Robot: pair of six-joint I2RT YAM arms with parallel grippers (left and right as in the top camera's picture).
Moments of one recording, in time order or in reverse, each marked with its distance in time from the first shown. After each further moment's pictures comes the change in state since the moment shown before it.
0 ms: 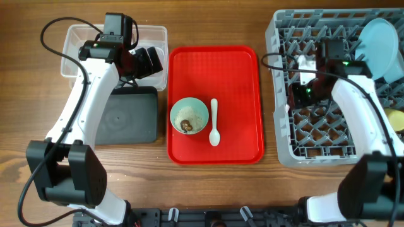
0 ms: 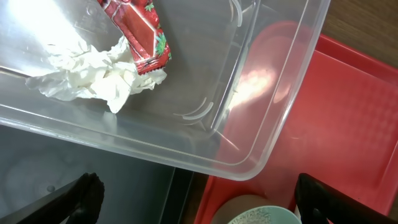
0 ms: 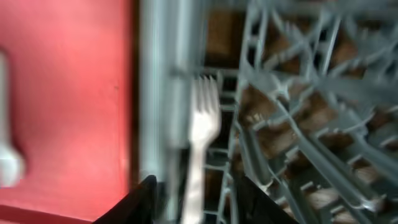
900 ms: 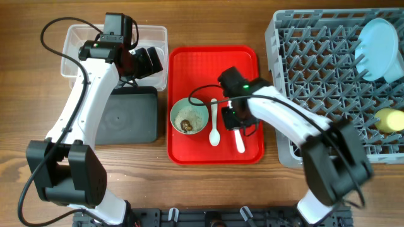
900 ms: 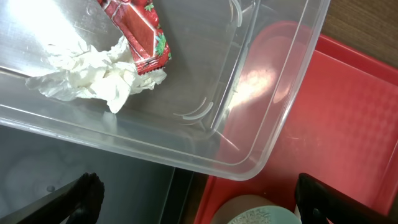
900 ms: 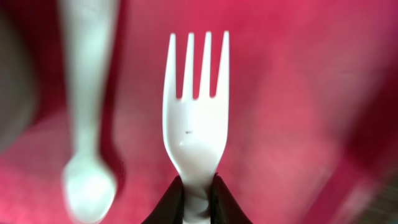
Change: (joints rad) left arm 0.000 0.000 0.000 0.000 0.000 0.000; right arm 0.572 0.203 -0.099 0.167 0.100 0.449
